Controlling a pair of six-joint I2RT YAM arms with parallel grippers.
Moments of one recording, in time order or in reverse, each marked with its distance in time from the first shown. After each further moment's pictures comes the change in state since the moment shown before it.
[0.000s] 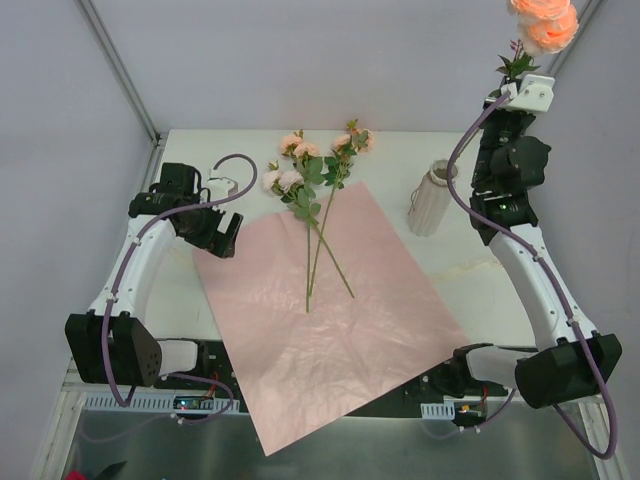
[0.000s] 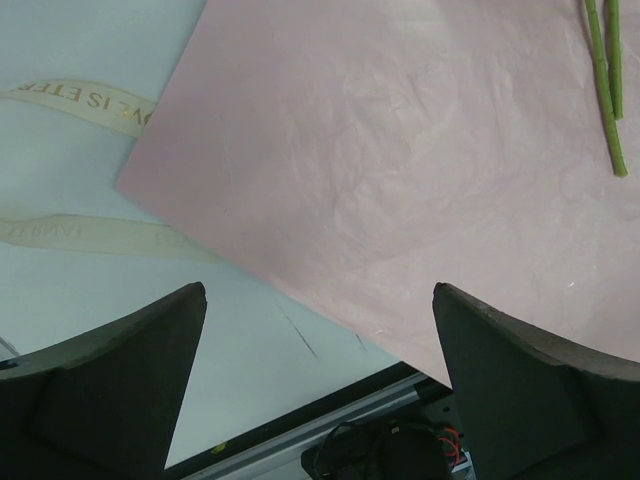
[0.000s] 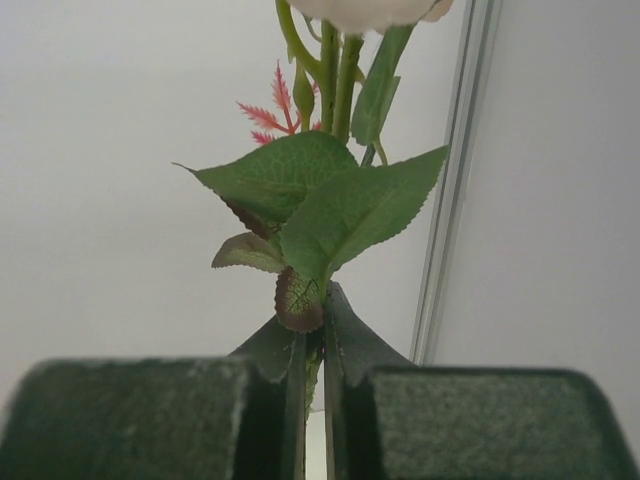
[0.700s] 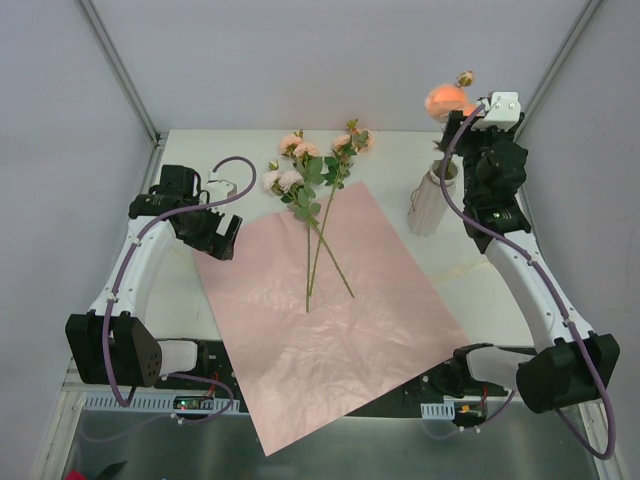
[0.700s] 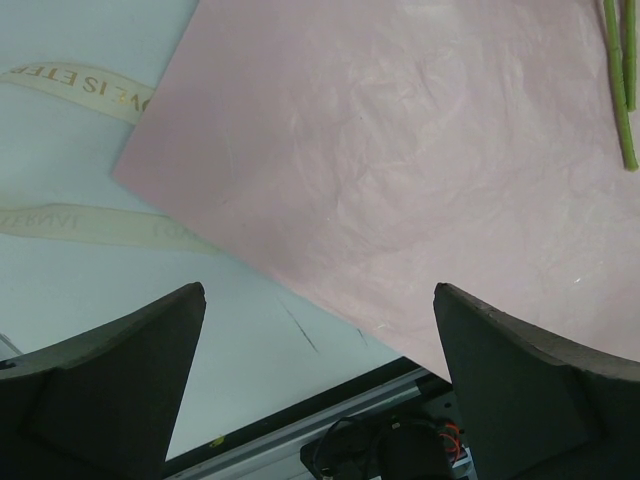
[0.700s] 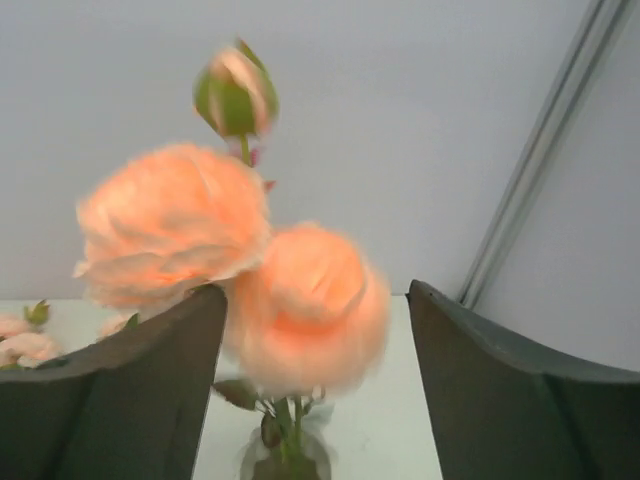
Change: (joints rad) left arm 0.007 -0.003 -0.019 -0.003 -0.009 0.004; right arm 0.000 -0.011 -0.109 -0.191 -0.117 0.124
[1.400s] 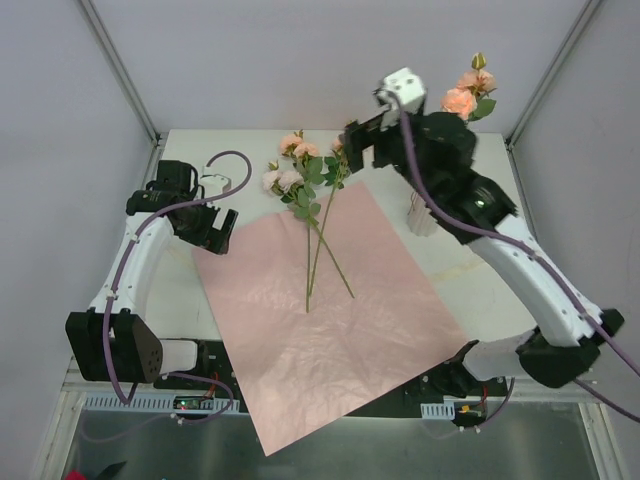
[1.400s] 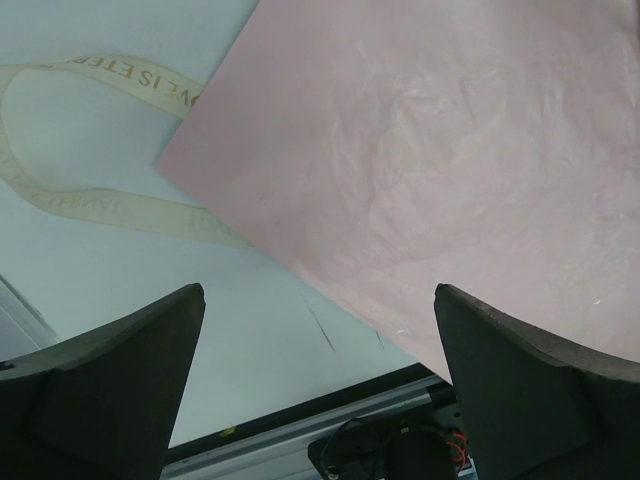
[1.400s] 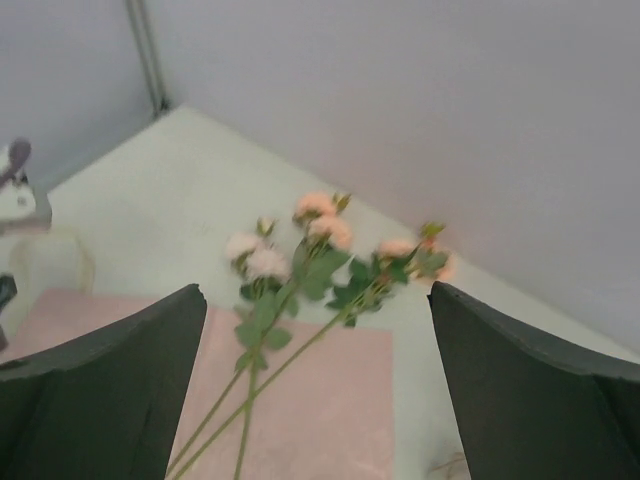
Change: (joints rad) left arm 0.013 0.018 0.037 0.005 -0.059 -0.021; right arm 0.512 0.102 0.572 -0.673 -0.080 0.006
